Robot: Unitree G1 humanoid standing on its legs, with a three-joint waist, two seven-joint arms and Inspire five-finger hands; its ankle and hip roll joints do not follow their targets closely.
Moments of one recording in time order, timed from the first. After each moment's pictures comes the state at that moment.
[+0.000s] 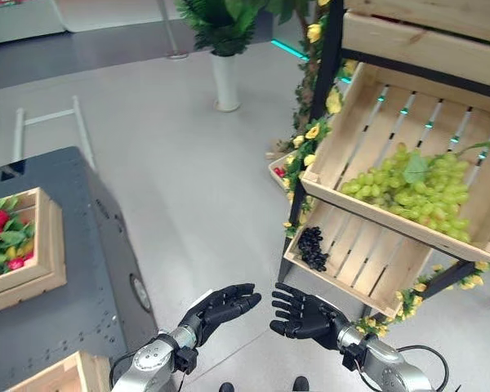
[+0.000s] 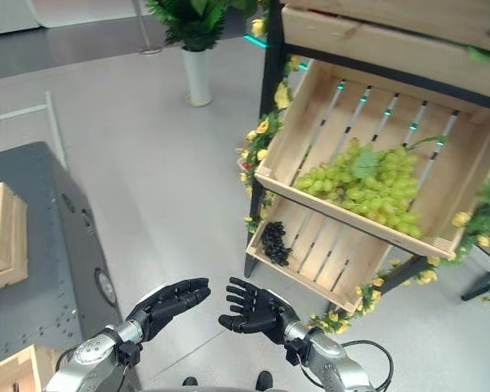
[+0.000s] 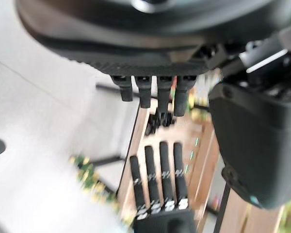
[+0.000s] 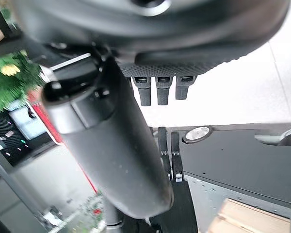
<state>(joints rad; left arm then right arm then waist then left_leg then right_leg) 0.18 0.46 -0.29 0.23 -0.47 0.00 -0.27 0.09 -0.40 0.39 0.28 0.66 0.10 0.40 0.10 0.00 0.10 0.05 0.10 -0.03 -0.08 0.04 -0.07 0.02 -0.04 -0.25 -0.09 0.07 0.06</state>
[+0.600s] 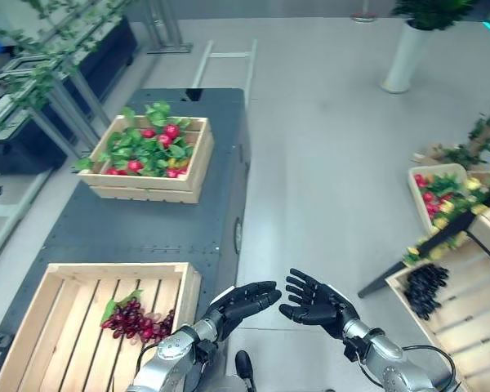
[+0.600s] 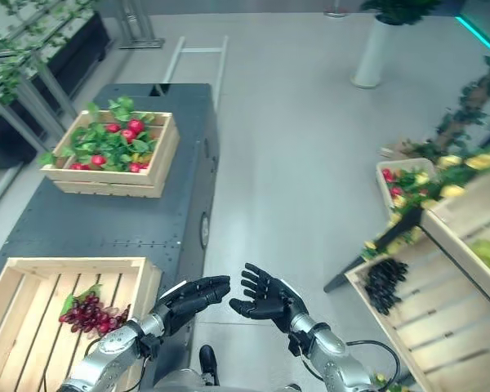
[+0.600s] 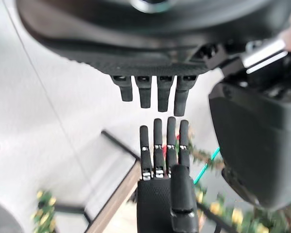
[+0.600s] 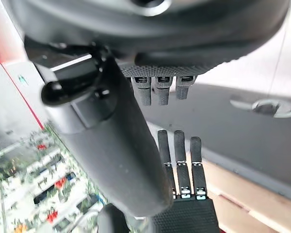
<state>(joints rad) 0.10 0.47 -0.36 0.26 -0.49 0.01 -0.34 0.11 -0.37 0.37 0.27 0.68 -0.01 0.30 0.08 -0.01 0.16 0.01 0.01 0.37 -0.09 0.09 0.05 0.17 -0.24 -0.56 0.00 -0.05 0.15</state>
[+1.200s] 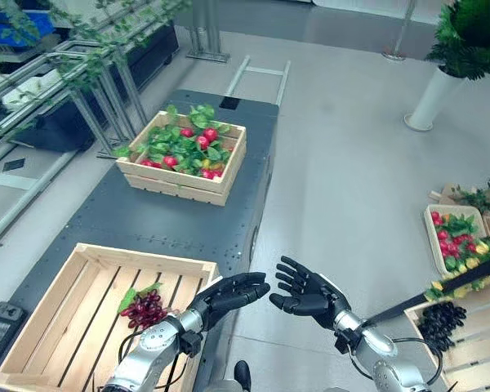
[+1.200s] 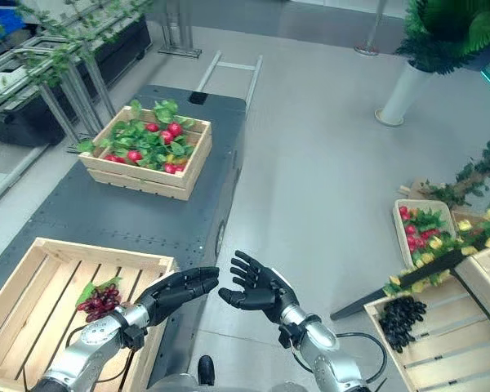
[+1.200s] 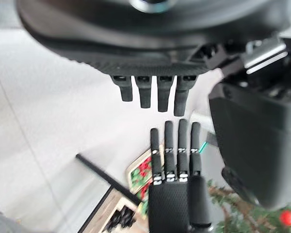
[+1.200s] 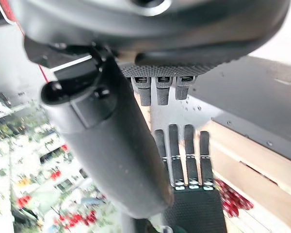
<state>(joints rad) 0.06 0.53 -0.34 0.22 -0.49 0.02 -0.38 0.11 -0.36 0.36 0.20 0.68 -0.01 0.30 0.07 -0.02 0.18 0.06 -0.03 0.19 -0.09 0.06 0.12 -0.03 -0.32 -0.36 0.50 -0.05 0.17</state>
